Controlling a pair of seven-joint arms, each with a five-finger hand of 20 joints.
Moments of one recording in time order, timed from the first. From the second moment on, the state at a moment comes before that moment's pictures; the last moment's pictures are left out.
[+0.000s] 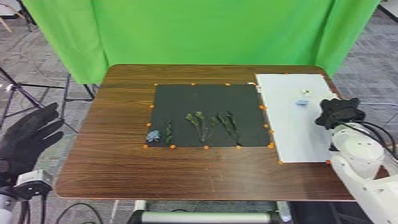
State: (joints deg) left arm 141.2 -60.9 -121.7 -126.7 47.9 1.4 3.7; right arm -89.2 -45.8 77.3 -91.4 -150.9 -9.1 24.6
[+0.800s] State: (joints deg) left arm 142.0 -61.4 -121.6 -127.1 47.9 1.8 3.7; right arm -77.1 -50.8 60.7 -94.9 -148.1 9.4 16.7
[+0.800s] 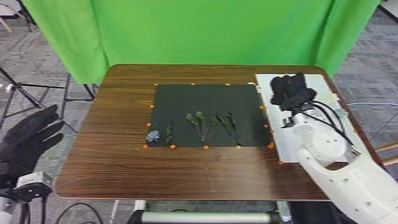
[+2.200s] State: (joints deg) left arm 137.0 -56.8 -117.6 -125.7 47.9 1.9 1.4; right arm -63.0 -86.0 38.6 -76.8 -160.1 5.0 18.5
